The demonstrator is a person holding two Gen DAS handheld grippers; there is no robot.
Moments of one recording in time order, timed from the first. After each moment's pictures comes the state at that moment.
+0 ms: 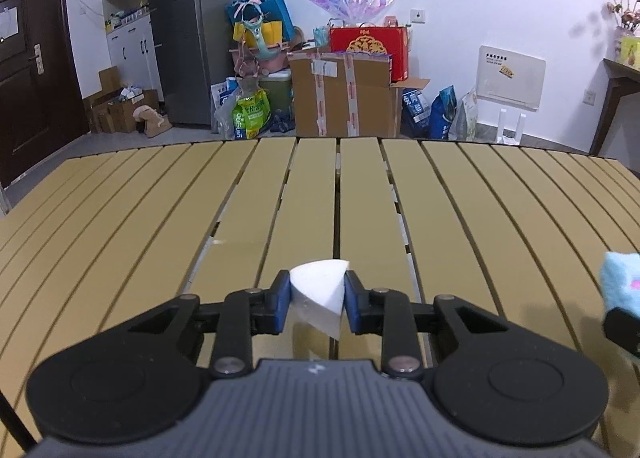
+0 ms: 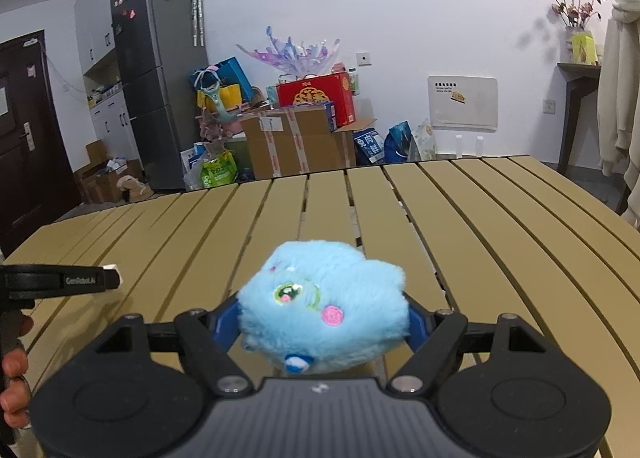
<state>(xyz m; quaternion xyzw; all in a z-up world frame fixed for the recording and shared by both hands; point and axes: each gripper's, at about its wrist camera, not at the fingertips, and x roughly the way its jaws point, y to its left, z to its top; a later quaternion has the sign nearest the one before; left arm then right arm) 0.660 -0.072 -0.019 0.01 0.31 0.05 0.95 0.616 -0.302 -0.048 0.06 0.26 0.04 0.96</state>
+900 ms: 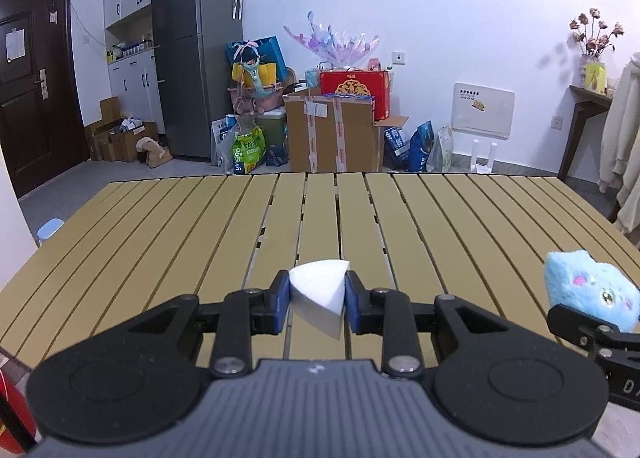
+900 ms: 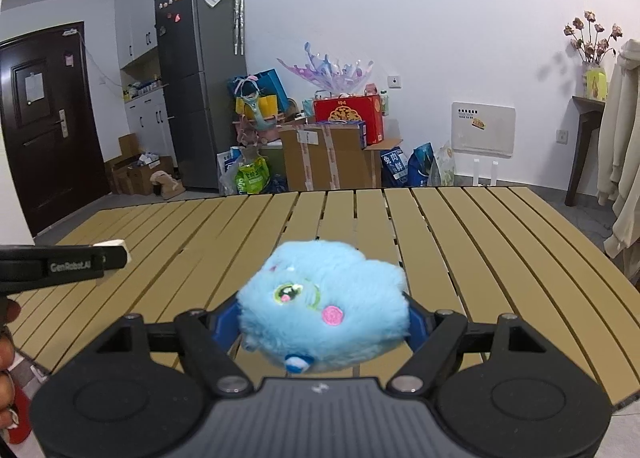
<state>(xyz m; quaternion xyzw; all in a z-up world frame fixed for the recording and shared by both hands) 0.481 -0.056 0.067 0.01 0.26 0.03 0.97 0.453 -0.262 0.033 0.03 0.24 0.07 0.97</state>
